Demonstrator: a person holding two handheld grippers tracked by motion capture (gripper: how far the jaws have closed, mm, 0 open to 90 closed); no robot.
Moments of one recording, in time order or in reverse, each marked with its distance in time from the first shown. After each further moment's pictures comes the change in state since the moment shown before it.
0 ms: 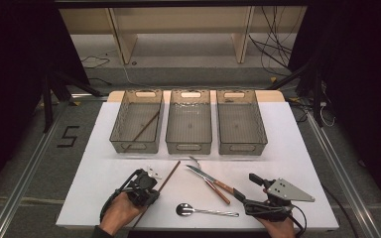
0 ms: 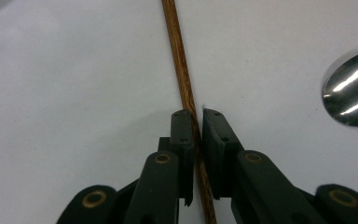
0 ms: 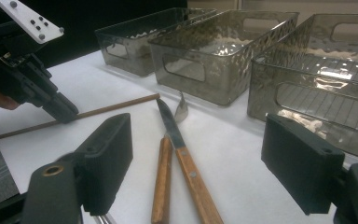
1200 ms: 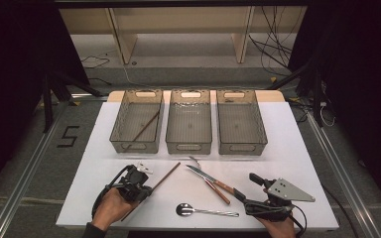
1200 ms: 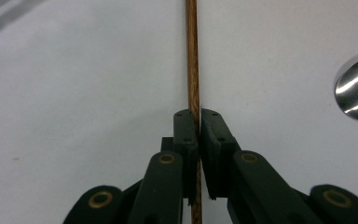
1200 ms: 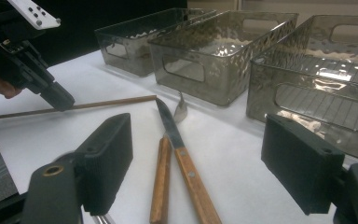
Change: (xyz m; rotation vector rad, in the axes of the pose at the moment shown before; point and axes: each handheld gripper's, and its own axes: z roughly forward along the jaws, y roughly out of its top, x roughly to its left) left arm 0.023 -0.005 -0.011 -0.016 -0.033 -0.023; right arm 0.000 0.000 0.000 -0.001 -0.001 -0.005
